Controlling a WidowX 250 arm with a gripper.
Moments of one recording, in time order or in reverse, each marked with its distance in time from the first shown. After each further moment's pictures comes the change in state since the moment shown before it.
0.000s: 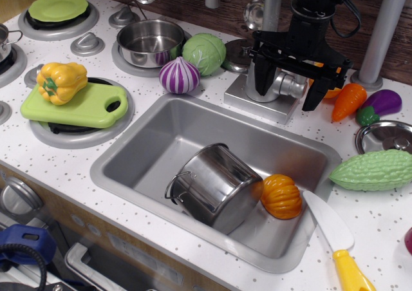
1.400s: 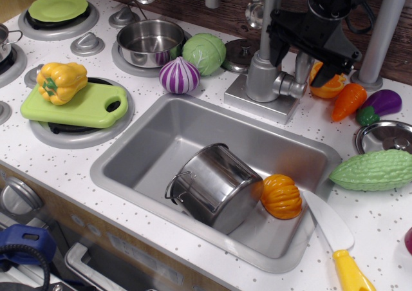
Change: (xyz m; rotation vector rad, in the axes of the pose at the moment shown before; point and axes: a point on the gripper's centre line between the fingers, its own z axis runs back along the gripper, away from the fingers) arm 0.045 0.001 0.005 0.148 -0.282 -0.096
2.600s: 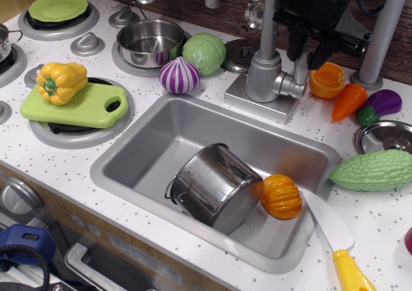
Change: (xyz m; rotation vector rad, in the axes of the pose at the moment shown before) arm 0.001 -0.004 0.010 -0.014 0.121 0.087
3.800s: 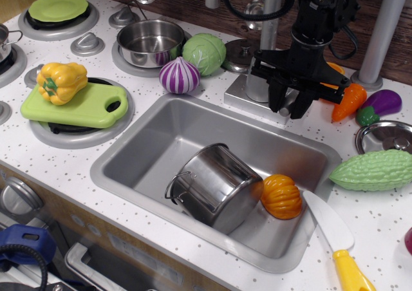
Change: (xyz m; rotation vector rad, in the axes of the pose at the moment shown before) arm -0.040 -0.007 -0.034 -0.117 0.064 0.042
